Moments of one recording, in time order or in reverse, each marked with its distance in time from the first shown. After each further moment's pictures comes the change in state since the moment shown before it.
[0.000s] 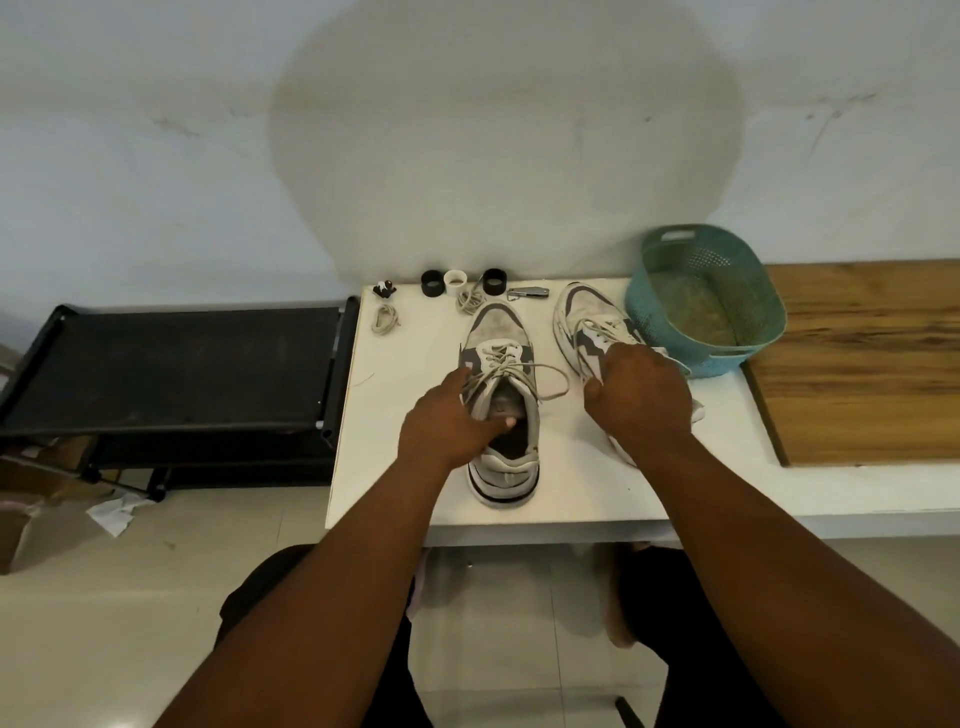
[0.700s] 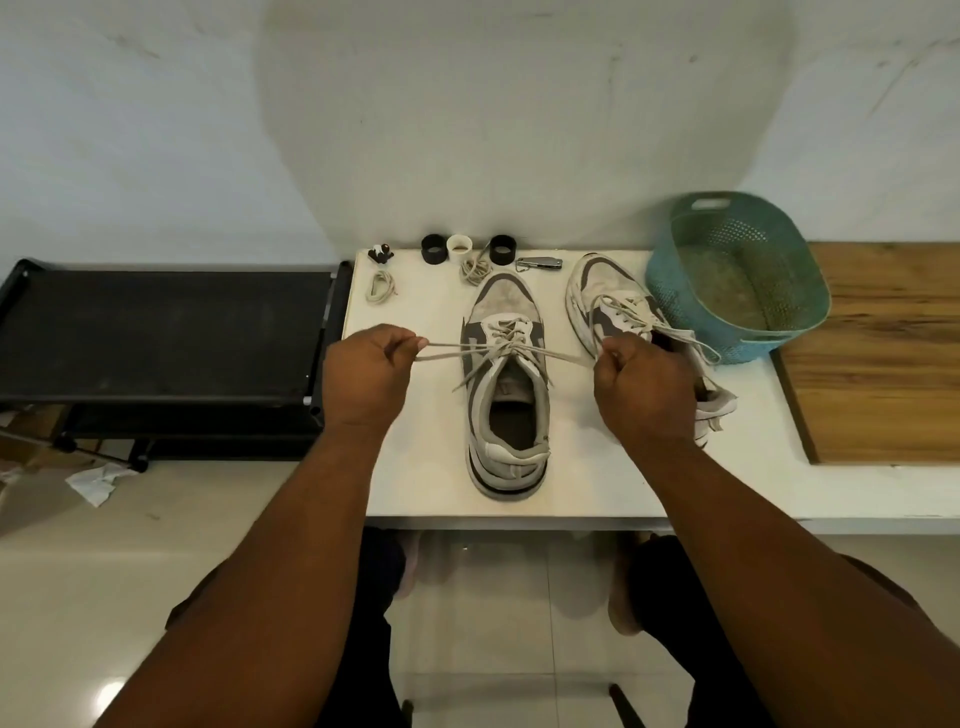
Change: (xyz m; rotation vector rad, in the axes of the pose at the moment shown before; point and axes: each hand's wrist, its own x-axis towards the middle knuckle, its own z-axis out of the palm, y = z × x) left_hand 0.027 -0.053 -0.038 -0.136 0.513 0.205; right_hand -0.003 -0.003 0.037 0.272 0.266 -0.096
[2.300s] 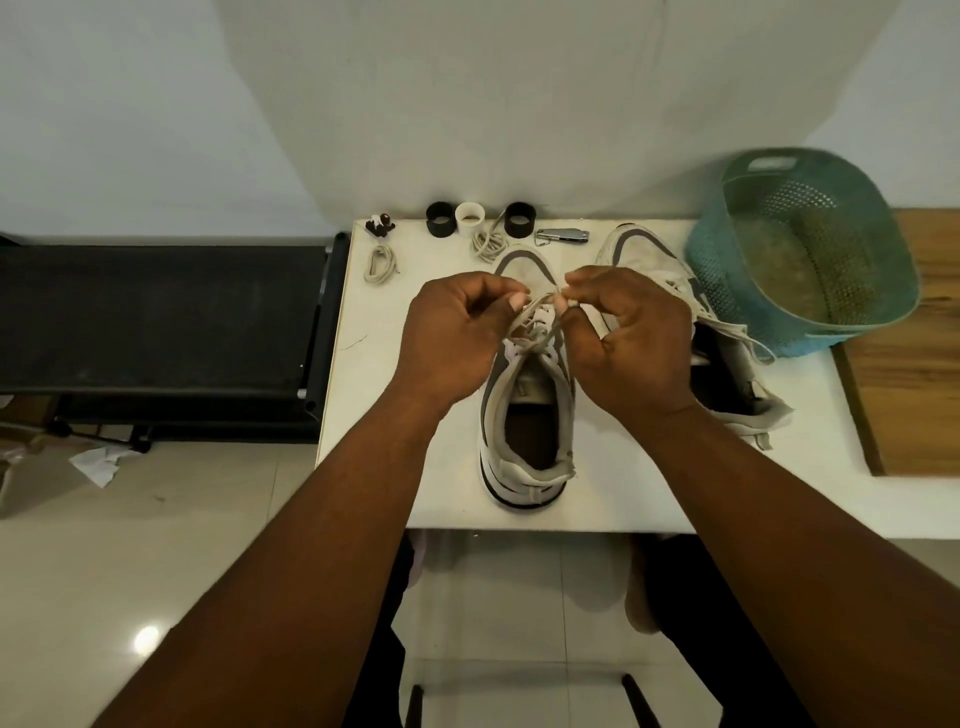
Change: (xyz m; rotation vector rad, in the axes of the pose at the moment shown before) left_hand 0.023 0.078 0.030 -0.443 -0.280 -0.169; right_hand 0.035 -0.044 0.013 0.411 0.063 -0.310
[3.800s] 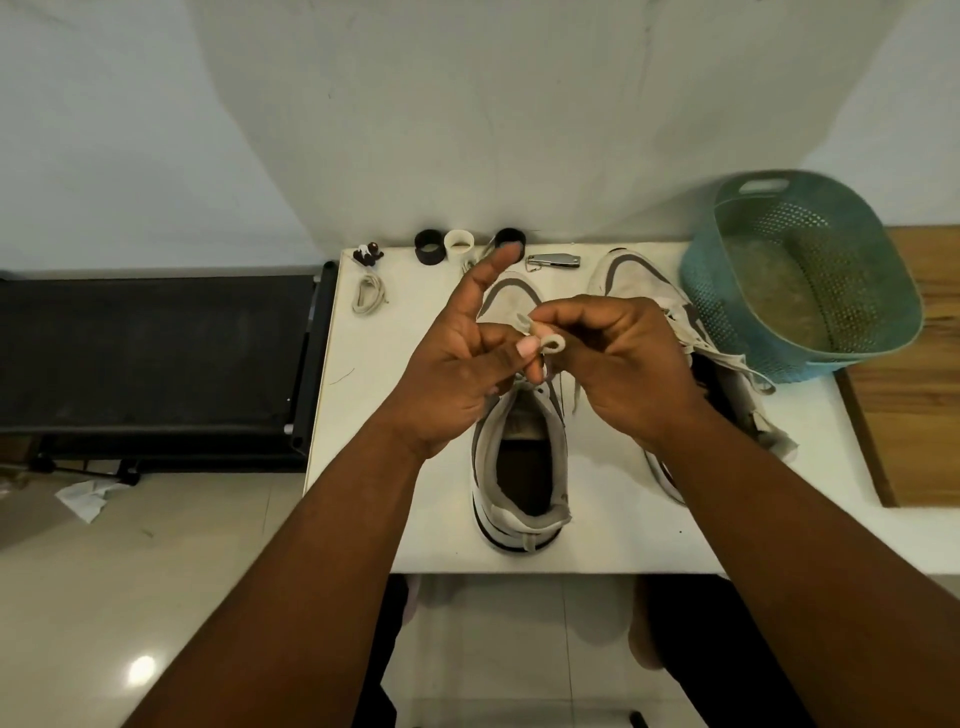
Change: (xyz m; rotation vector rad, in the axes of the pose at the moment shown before) left_hand 0.001 0.014 -0.002 -0.541 -0.423 0.040; right_hand 0.023 -0.012 -0.012 0.627 -0.382 0.319
